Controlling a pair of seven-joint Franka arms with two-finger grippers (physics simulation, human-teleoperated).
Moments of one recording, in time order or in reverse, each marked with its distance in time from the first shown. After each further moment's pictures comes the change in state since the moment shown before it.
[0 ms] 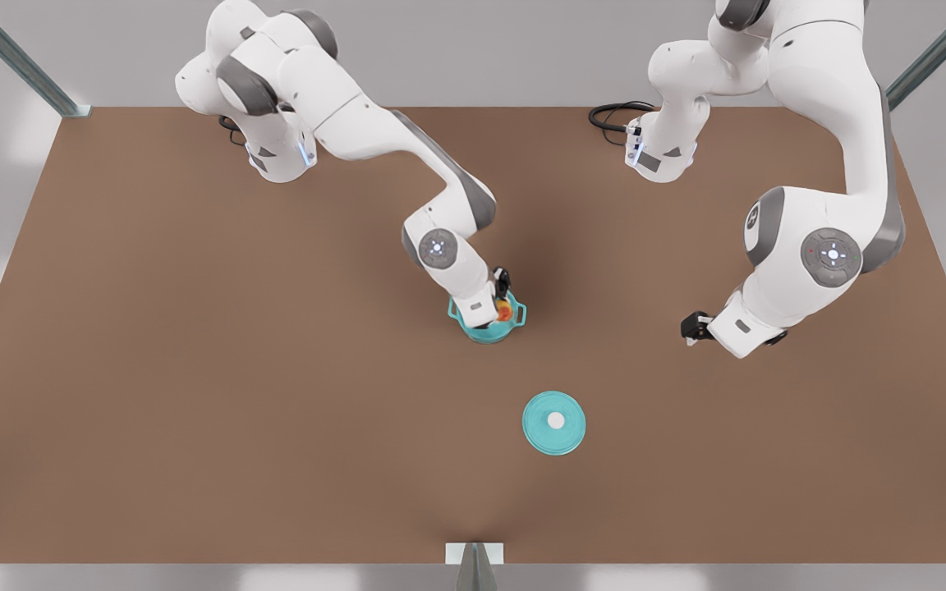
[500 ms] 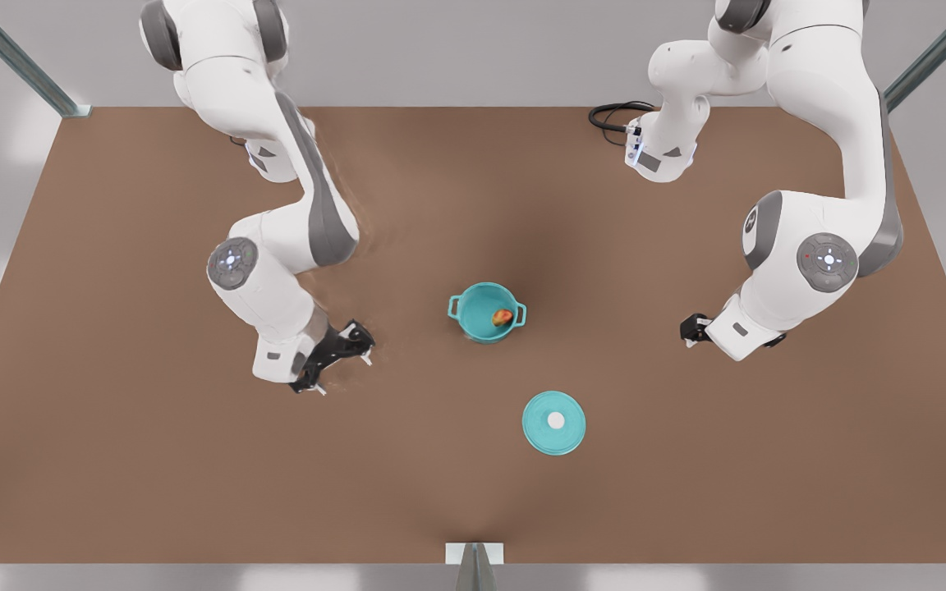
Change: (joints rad) left arm -0.001 0.009 0.000 0.004 0.009 -0.003 0.004; right arm -0.112 -0.242 -0.564 0.074 -0.022 -0.370 0.100
